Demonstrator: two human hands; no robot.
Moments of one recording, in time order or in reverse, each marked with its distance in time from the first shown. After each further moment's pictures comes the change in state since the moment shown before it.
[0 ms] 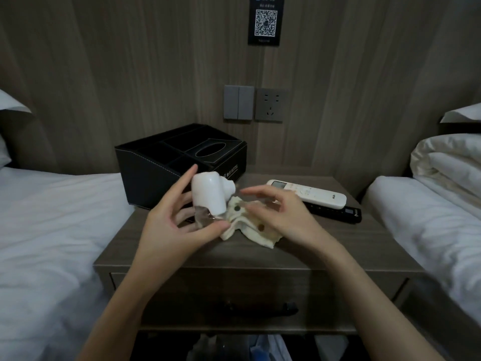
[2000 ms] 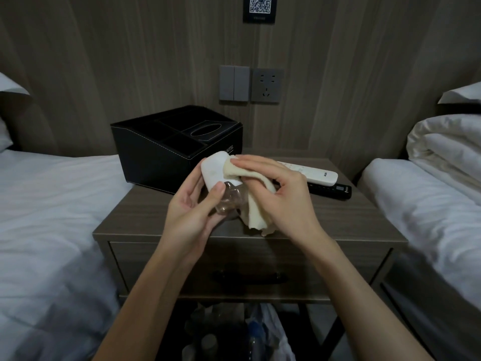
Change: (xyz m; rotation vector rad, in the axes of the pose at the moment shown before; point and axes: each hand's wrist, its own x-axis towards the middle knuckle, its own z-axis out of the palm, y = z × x) left_hand -0.010 -0.011 0.041 -0.607 0.020 -0.225; right_hand -0.036 -0.033 0.011 0.183 0.277 -0.252
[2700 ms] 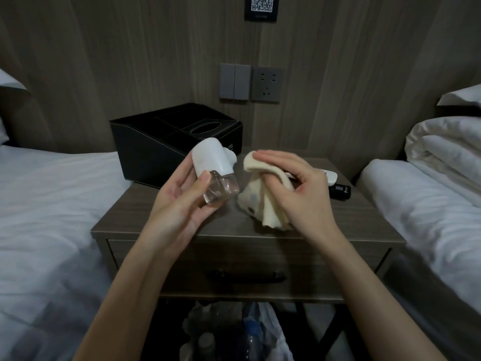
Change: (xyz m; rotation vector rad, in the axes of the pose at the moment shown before) left_hand 0.006 0.016 -0.013 -0.085 -0.072 -0.050; right_hand -0.002 -0.002 -0.019 -0.065 0.081 0.018
